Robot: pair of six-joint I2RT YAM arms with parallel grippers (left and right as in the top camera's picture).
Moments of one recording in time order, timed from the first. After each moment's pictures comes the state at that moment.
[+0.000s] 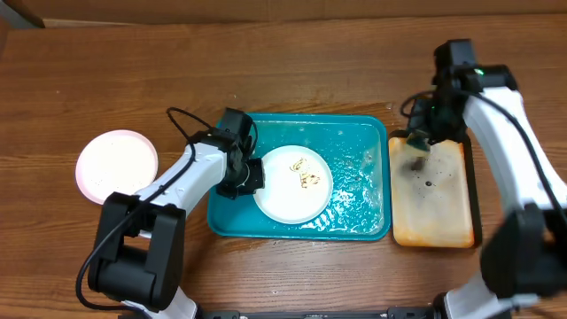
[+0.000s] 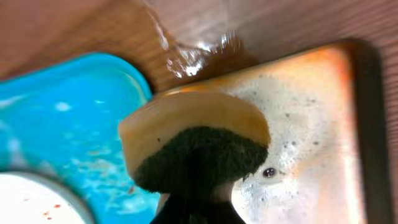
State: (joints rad) left arm -0.29 1.78 1.05 -0.73 0.18 -0.39; right arm 0.05 1.75 1.50 -1.09 -0.02 0.38
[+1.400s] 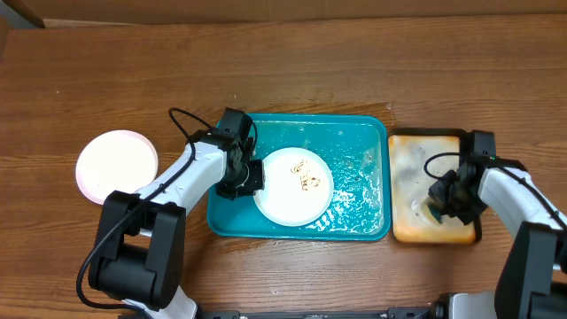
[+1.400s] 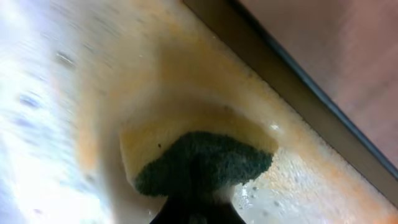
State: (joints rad) left arm -0.29 1.79 1.05 -0.75 0.21 -0.36; right arm -0.16 1.62 0.81 -0.70 0.02 0.70
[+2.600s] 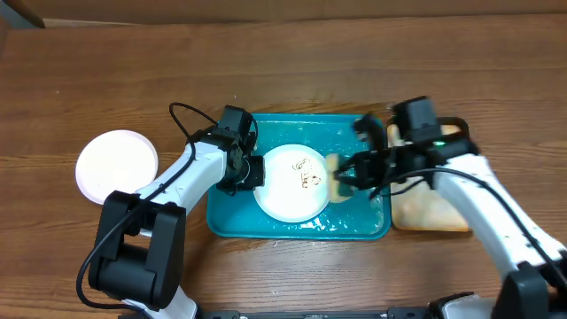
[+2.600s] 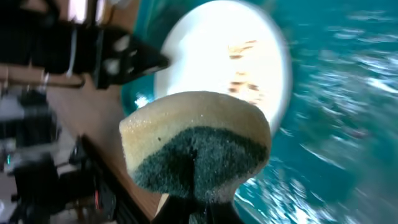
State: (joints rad) left arm -0.29 1.79 1.05 -0.69 0.18 -0.31; right arm 0.26 1.51 1.05 -0.76 -0.73 0.05
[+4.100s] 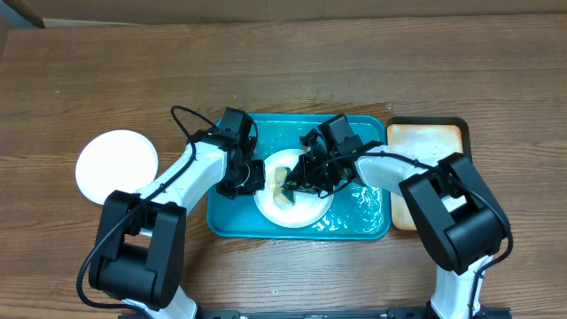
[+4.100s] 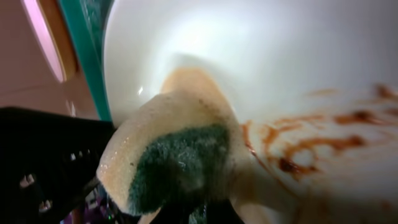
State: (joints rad) left arm -0.29 1.79 1.05 -0.74 0.21 -0.31; right arm 0.50 2.02 1.07 -0.20 -0.77 0.66
